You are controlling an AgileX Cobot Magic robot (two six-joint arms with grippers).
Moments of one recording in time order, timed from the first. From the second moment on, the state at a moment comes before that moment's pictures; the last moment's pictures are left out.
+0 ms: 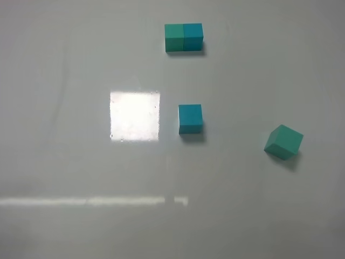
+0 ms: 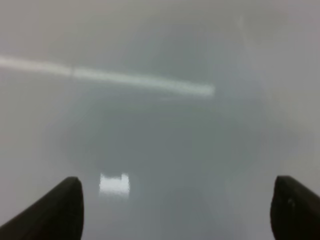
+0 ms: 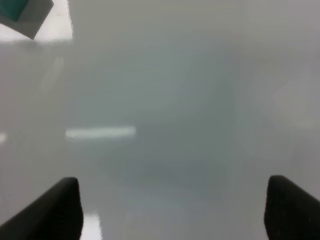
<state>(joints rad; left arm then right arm) 0.08 0.00 -0.51 -0.09 1.04 -0.07 -0.13 -0.01 -0.51 0.01 0.99 -0.04</state>
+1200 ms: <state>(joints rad) 0.08 0.57 -1.08 -0.23 1.21 0.25 -0.13 0.00 -0.51 0.01 0.99 -0.05</state>
